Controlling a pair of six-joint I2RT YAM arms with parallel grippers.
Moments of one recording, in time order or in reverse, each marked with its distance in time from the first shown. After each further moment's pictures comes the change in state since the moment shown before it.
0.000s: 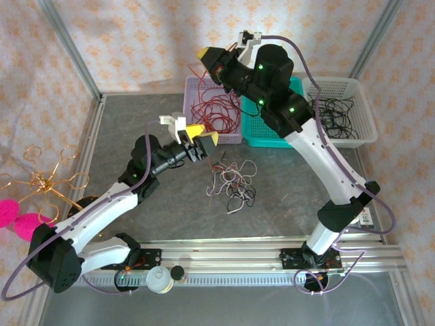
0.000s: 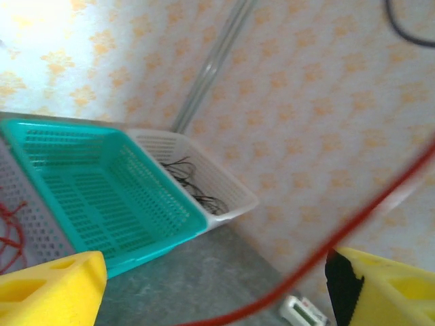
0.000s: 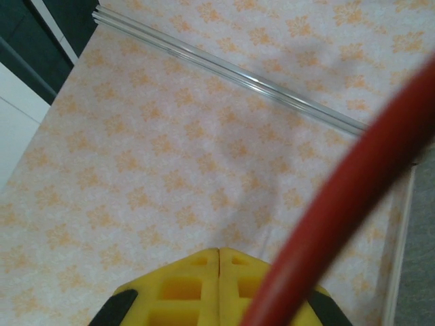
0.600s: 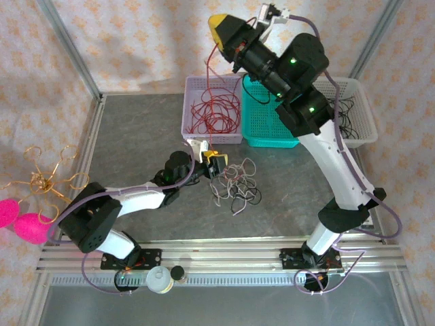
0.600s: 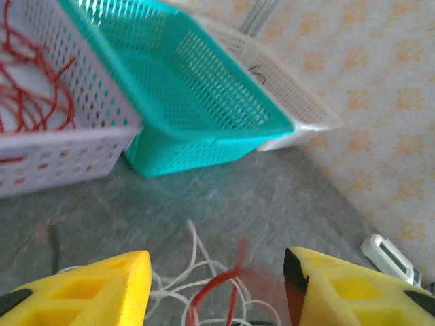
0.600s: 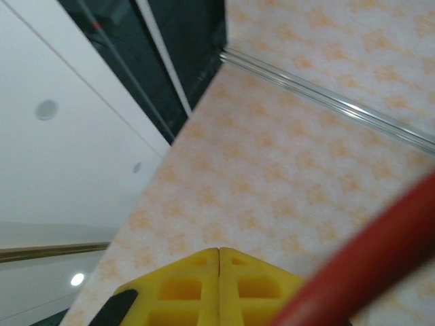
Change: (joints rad) left arm -0.103 0.367 -0.203 0.313 -0.140 -0.004; right arm 0.000 -0.008 0.181 0.140 -0.008 0.089
